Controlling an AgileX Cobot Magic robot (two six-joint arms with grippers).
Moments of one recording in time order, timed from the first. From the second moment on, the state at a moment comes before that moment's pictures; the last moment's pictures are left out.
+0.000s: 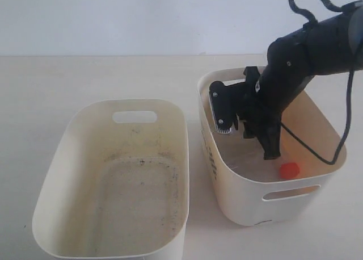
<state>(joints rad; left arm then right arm) -0.01 0.00 0.00 0.34 0.33 0.21 0.35 1.86 -1.12 -0.14 0.51 -1.14</state>
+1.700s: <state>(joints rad) -0.01 0.00 0.00 0.34 0.33 0.21 0.66 1.60 -1.12 0.85 0.56 -0.82</state>
